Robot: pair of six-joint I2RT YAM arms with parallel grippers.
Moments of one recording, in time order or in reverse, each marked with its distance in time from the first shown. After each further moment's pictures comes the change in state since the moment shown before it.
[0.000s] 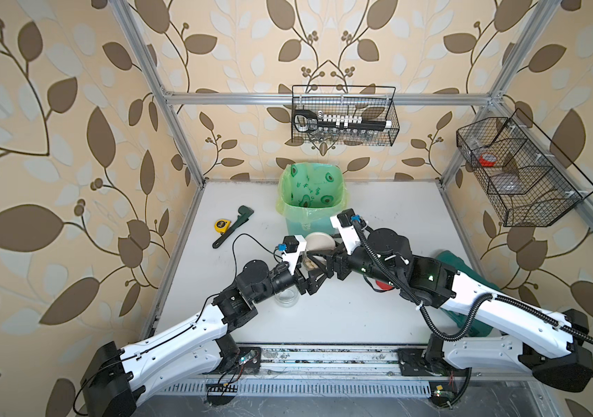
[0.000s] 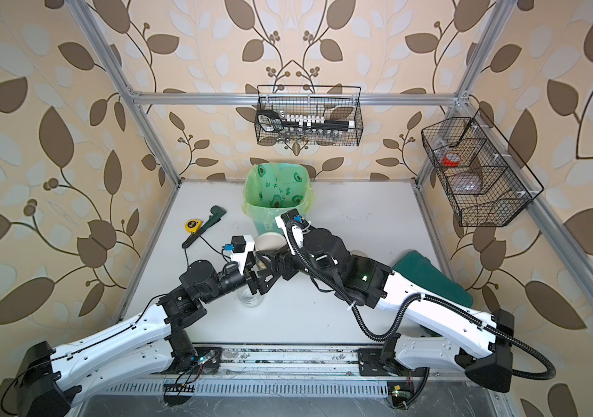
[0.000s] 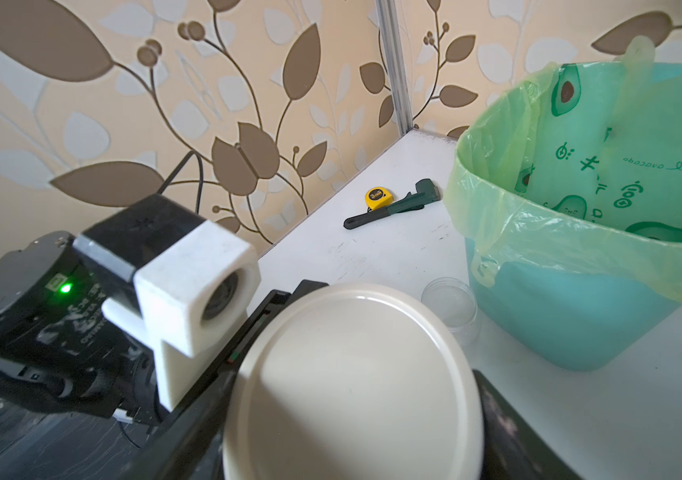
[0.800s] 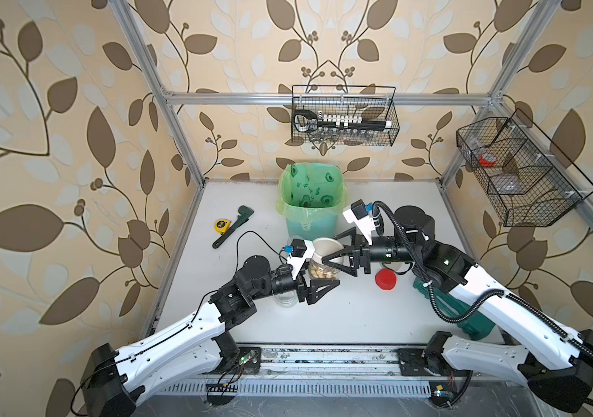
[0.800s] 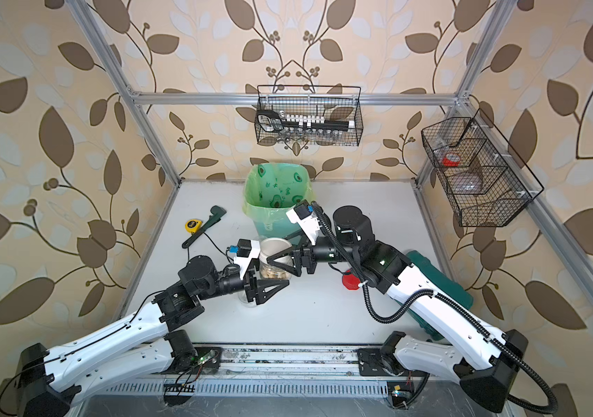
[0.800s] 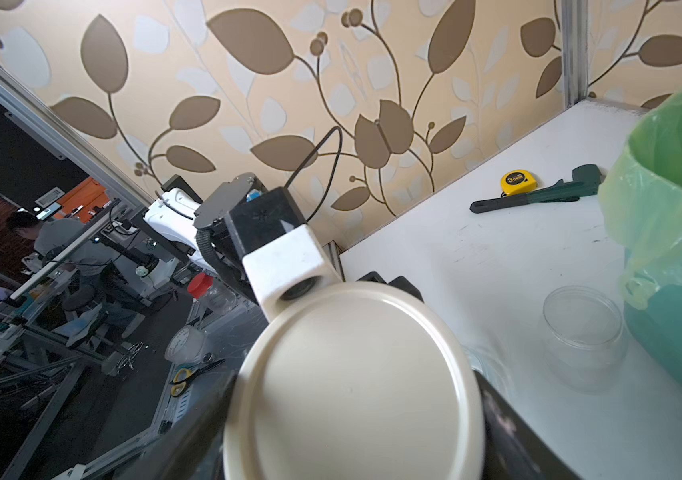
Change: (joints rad) left arm -0.001 -0.006 0.072 -0.121 0.209 0.017; right arm -0.286 -0.039 -0.014 0.034 -0.738 -0.012
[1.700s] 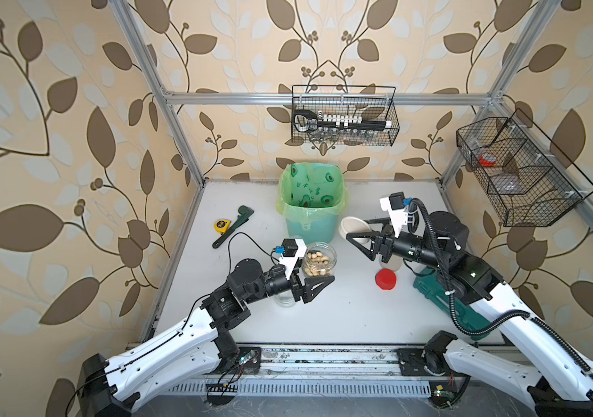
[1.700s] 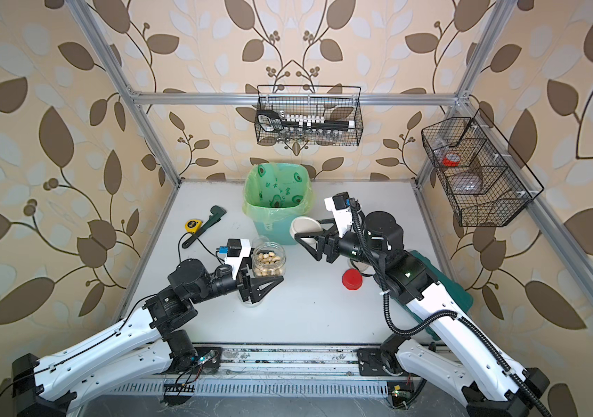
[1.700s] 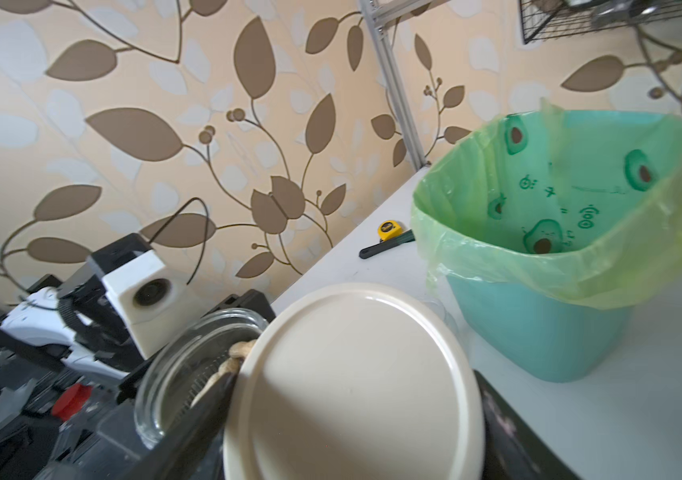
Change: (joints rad) left arm 0.000 -0.099 -0.015 -0.032 -0.094 0.007; right arm -0.164 -0.190 -0.106 -0.009 0.307 0.013
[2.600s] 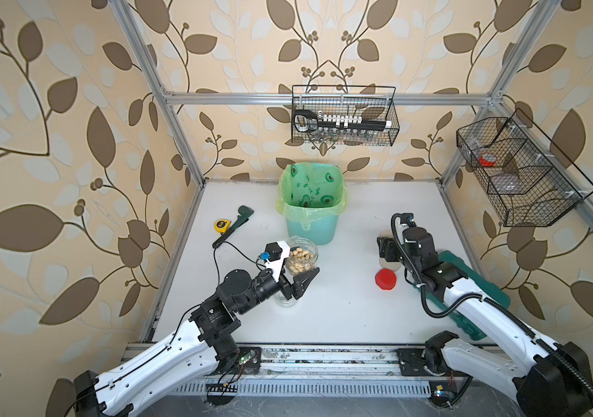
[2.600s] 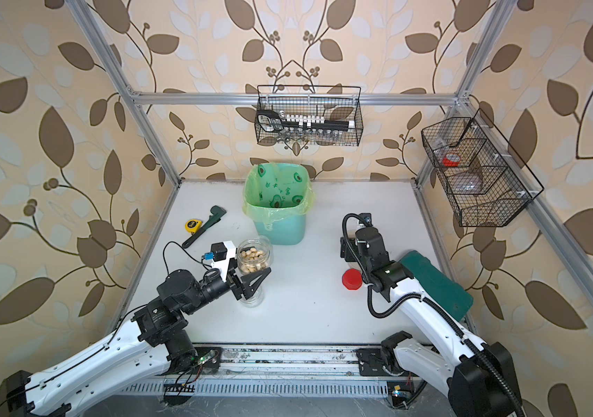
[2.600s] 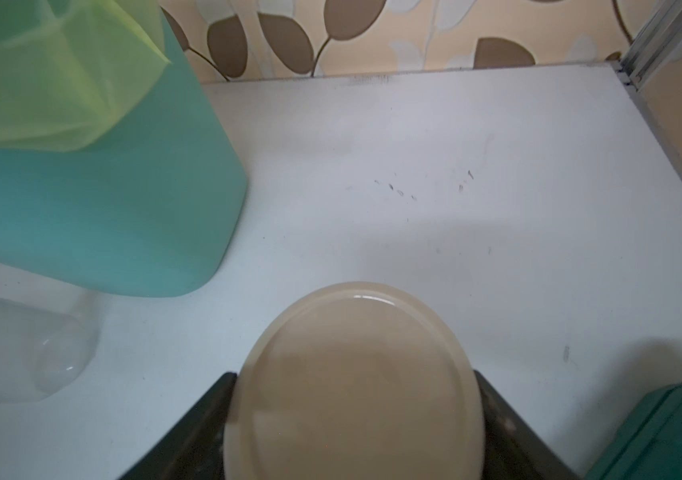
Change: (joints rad) left arm 0.000 -0.146 -0.076 -0.085 -0.267 0.068; right arm -0.193 0.120 -0.388 0.080 0.612 -0.072
